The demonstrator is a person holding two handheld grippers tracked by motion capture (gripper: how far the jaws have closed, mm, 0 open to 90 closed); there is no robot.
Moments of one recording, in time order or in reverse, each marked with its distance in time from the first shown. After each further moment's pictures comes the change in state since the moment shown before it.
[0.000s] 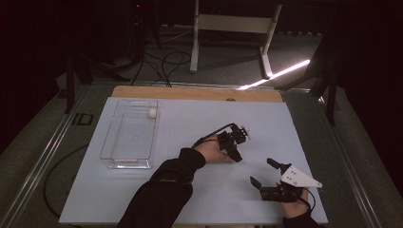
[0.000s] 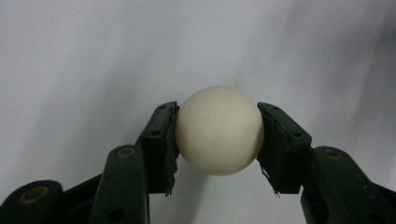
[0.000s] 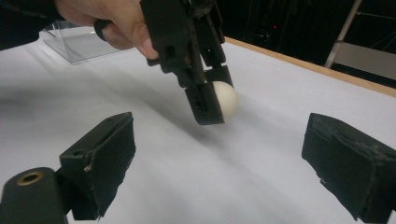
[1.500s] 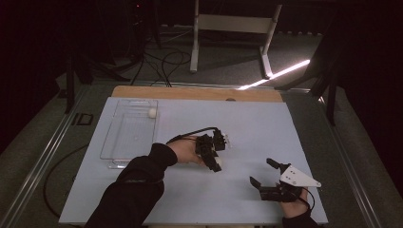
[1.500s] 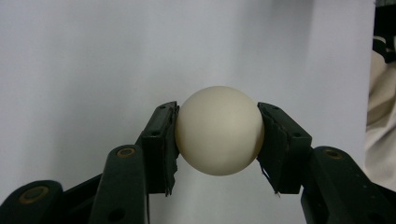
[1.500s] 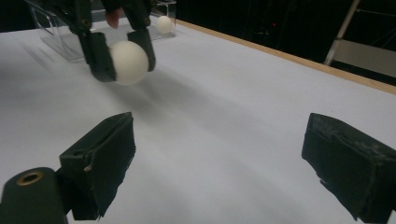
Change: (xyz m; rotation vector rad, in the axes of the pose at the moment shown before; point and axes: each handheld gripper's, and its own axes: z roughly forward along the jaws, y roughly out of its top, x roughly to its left) left arm -0.006 -0.055 -0.056 0.073 -0.131 0.196; right arm 0.000 0.000 0.001 0.015 -0.005 0.004
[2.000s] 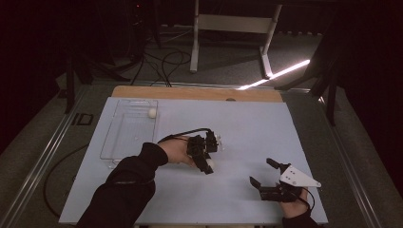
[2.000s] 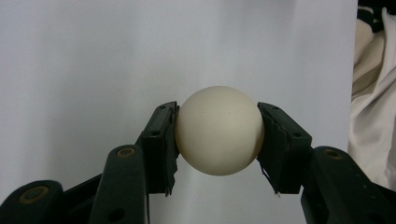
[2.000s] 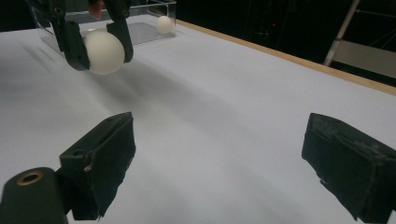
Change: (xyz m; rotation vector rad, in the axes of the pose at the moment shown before) left arm -0.004 -0.019 -0.012 0.028 -0.021 0.023; right arm 0.000 0.000 0.000 -0.001 0.000 -0.006
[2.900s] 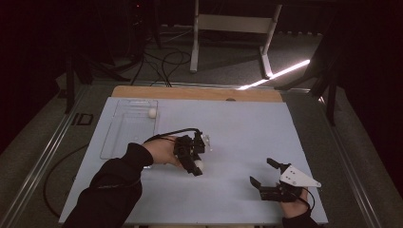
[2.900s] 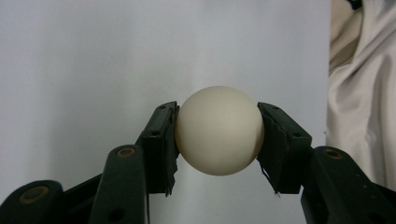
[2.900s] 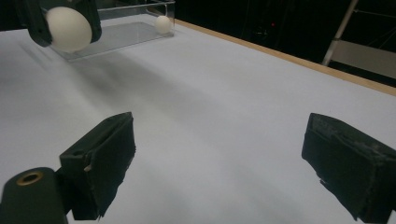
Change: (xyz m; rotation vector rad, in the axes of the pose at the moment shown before) left arm -0.010 -0.029 -0.025 -0.005 -0.011 0.028; right arm 0.000 0.000 0.000 0.001 -0.005 -0.002
